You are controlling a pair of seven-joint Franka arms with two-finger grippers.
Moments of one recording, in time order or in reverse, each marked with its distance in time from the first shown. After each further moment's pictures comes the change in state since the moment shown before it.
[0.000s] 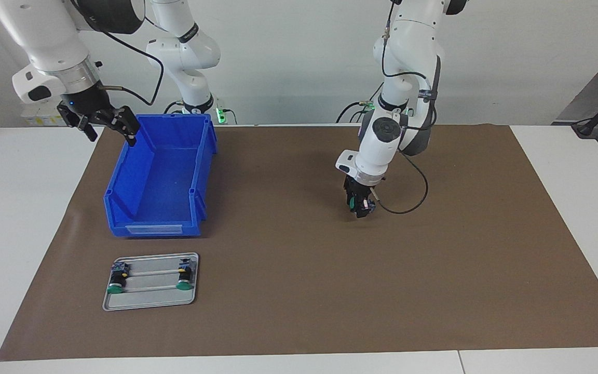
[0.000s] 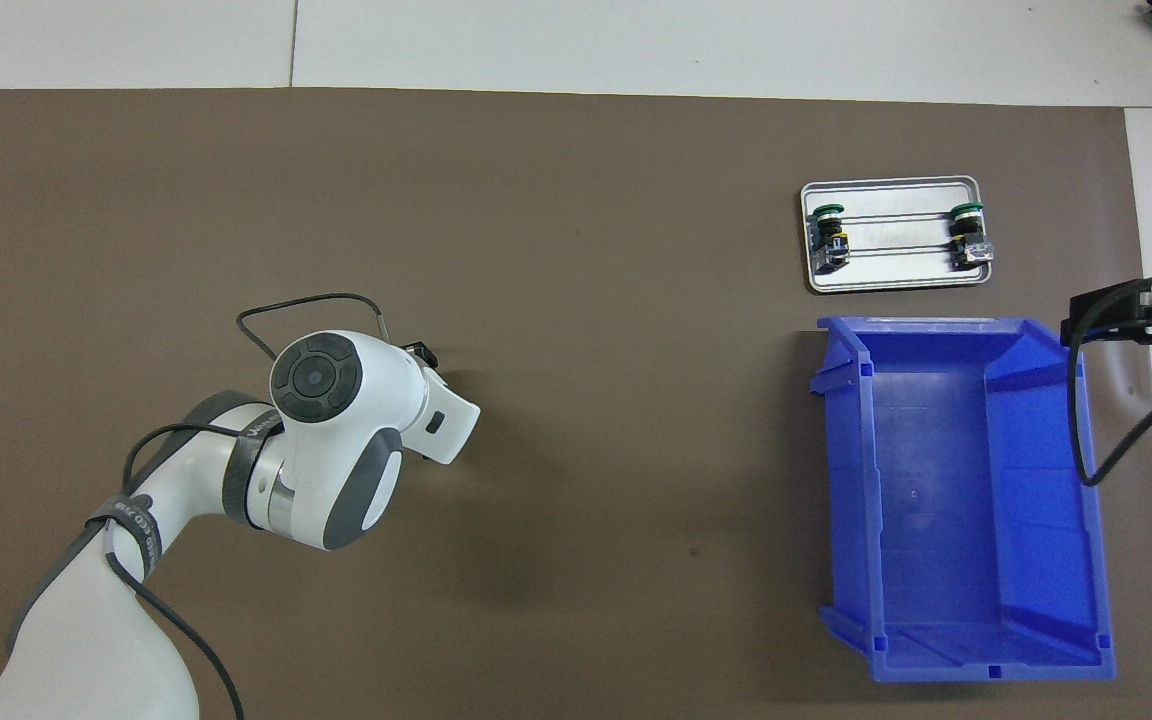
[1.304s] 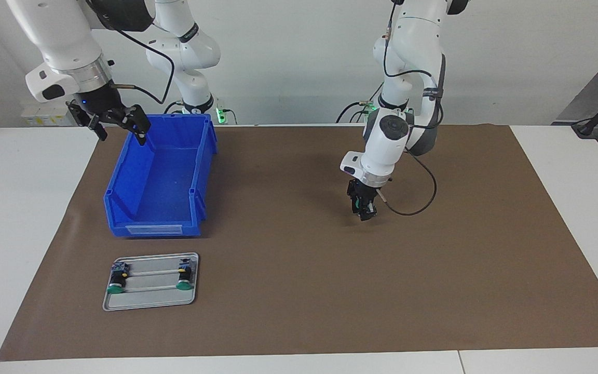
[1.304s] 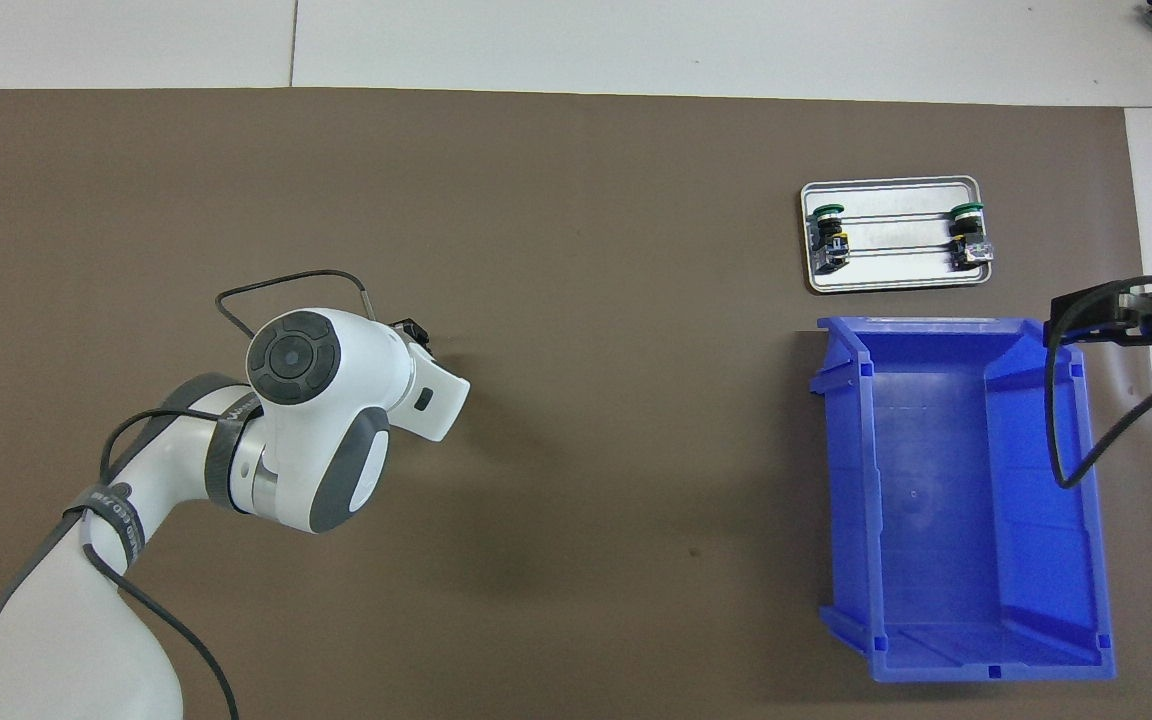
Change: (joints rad) left arm 0.010 0.000 0.016 0.047 0.000 -0.003 -0.010; right arm 0.009 -0.004 0.000 -0.003 0.000 0.000 0.012
